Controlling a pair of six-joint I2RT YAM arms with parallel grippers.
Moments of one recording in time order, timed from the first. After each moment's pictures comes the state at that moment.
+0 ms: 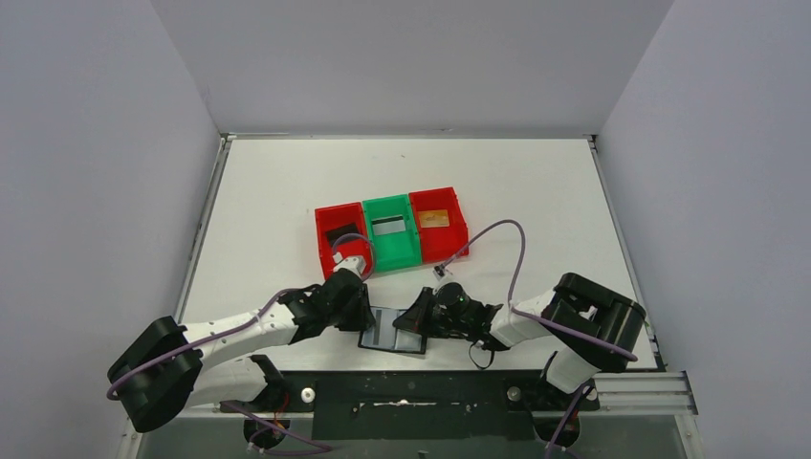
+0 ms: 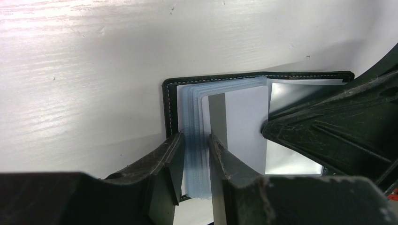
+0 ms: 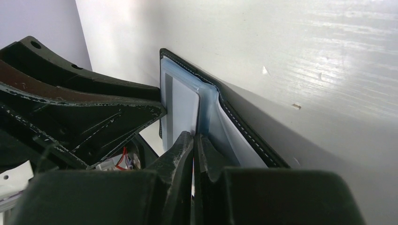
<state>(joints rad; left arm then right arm) -0.86 1.17 0.45 -0.22 -0.08 -0.80 0.98 1.57 0.37 0.62 -0.11 1.23</state>
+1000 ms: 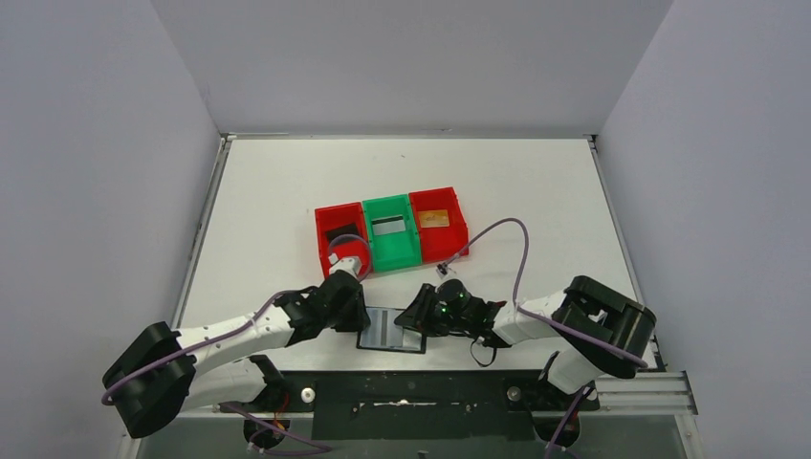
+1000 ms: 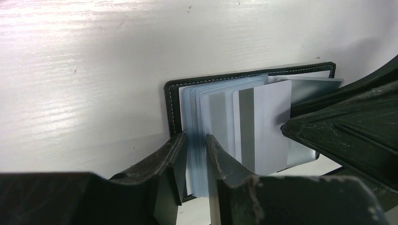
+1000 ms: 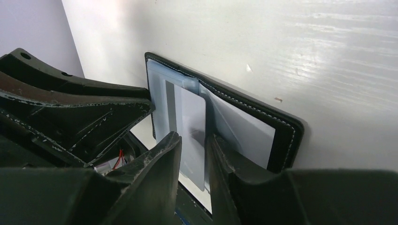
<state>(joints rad) -0.86 1.13 0.44 -0.24 -0.11 -0.81 0.96 1.50 0.38 0.48 -0.11 1.23</state>
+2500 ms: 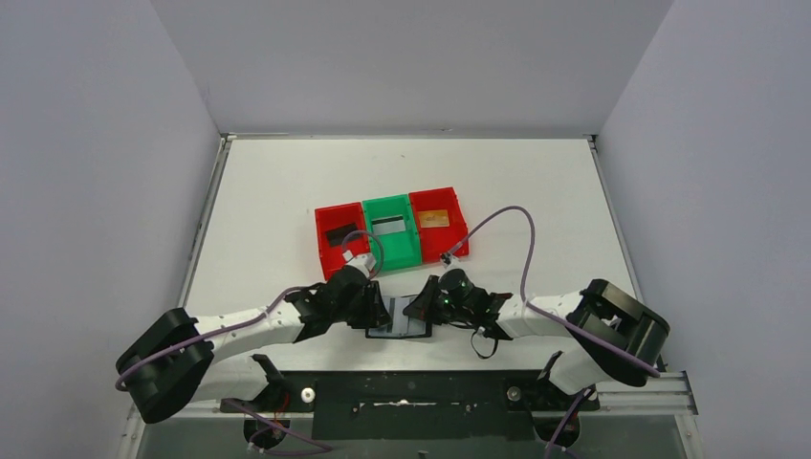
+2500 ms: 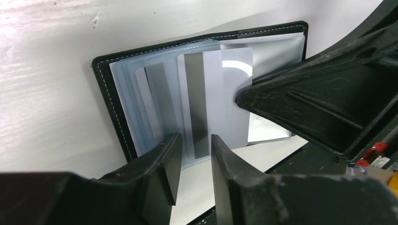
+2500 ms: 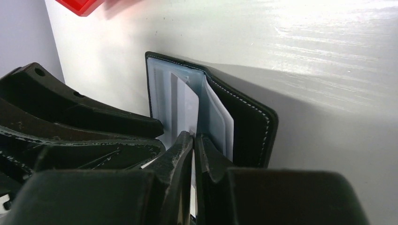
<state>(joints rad) -0.87 1.23 0.45 -0.06 0.05 -0.85 0.91 1.45 0.45 0.32 -0.06 1.10</state>
